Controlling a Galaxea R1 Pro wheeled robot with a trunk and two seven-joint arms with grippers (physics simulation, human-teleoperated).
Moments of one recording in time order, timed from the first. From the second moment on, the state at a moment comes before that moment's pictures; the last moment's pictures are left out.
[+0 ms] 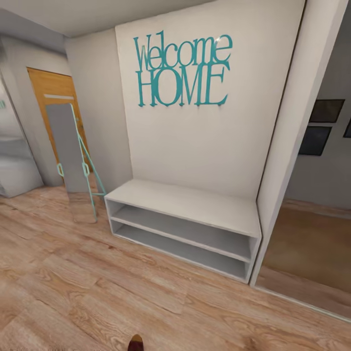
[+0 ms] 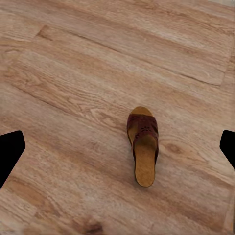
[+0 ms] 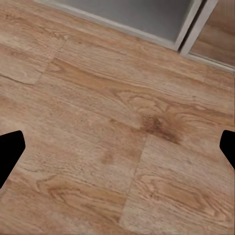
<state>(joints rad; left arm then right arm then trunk) -0.23 0.04 0.01 -0.23 0.05 -0.41 0.02 -0.07 -0.08 -0.01 -0.48 0.00 -0.38 0.00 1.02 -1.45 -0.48</state>
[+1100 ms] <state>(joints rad) -0.23 0.05 0.07 -0.23 0.05 -0.41 0.02 -0.07 -0.08 -0.01 -0.48 0.00 -0.38 0.00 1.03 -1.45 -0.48</state>
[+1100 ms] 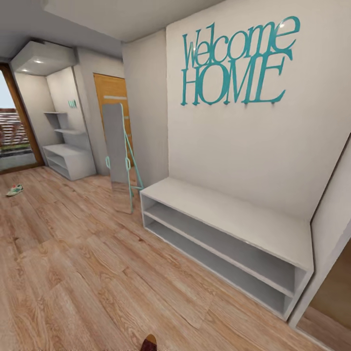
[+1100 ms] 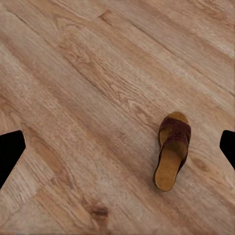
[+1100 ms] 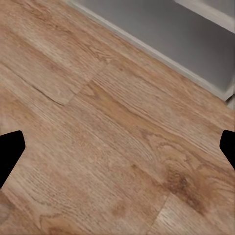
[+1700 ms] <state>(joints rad) -0.37 0.09 0.08 -0.25 0.04 -0.20 -0.02 -0.07 -0.08 -0.01 -0.66 0.00 -0.36 -0.01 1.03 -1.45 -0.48</state>
